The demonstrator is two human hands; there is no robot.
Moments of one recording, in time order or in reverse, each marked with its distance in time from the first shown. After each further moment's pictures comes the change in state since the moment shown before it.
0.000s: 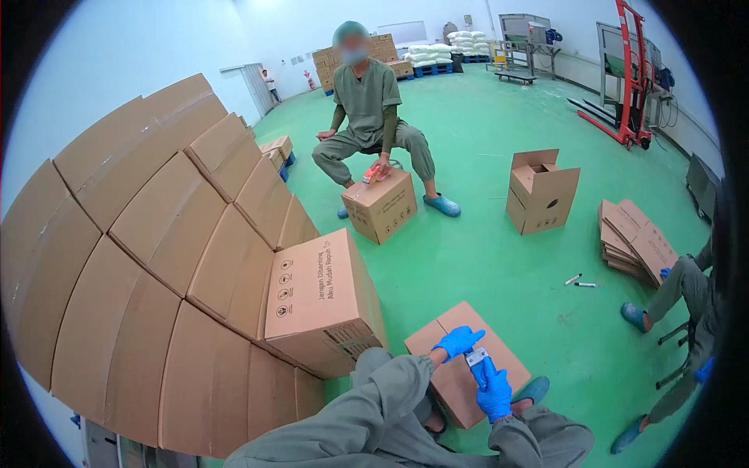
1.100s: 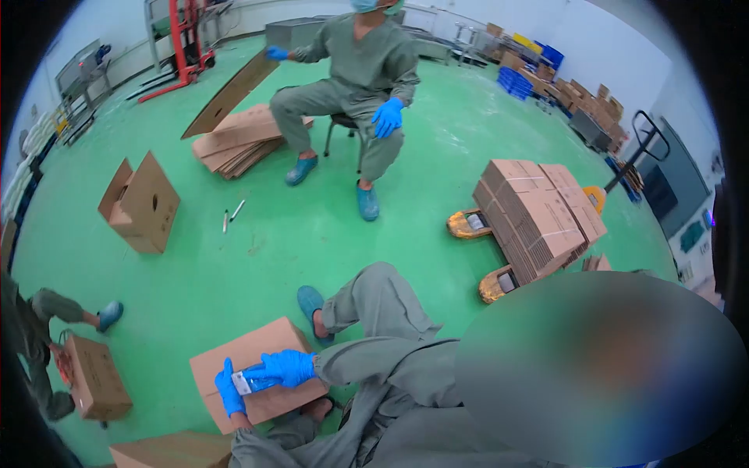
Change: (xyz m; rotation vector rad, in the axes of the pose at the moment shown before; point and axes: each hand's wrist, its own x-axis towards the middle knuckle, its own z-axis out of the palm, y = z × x) left_hand 0.069 -0.072 0.025 -0.479 -0.143 0.032; right_hand 0.007 -0.037 -0.052 0.250 0.111 -0.273
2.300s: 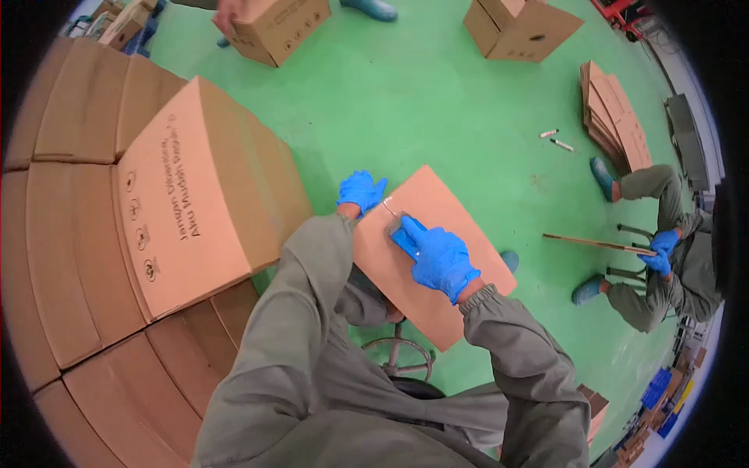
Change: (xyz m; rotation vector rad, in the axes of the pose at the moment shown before) left_hand 0.060 -0.093 -0.135 0.896 0.191 -0.334; right_hand 0.171 0.026 0.113 -0.382 -0.746 0.347
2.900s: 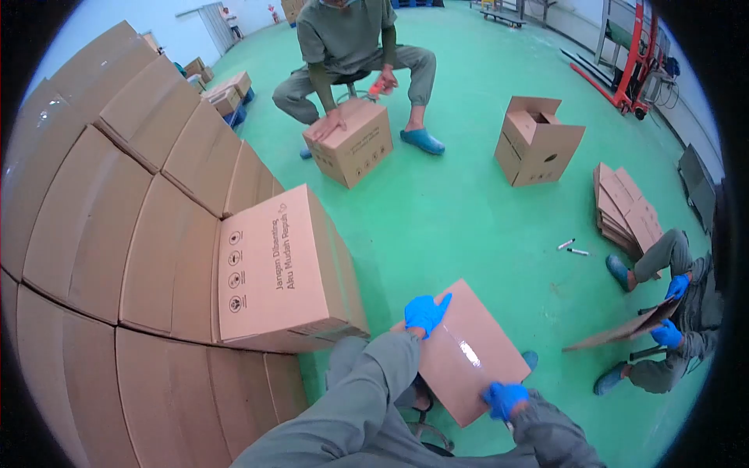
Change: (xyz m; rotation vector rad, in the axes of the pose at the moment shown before) left_hand -0.120 0.101 -0.028 -0.175 0.325 -0.042; right_hand -0.170 0.127 0.056 -0.352 -0.278 -0.157
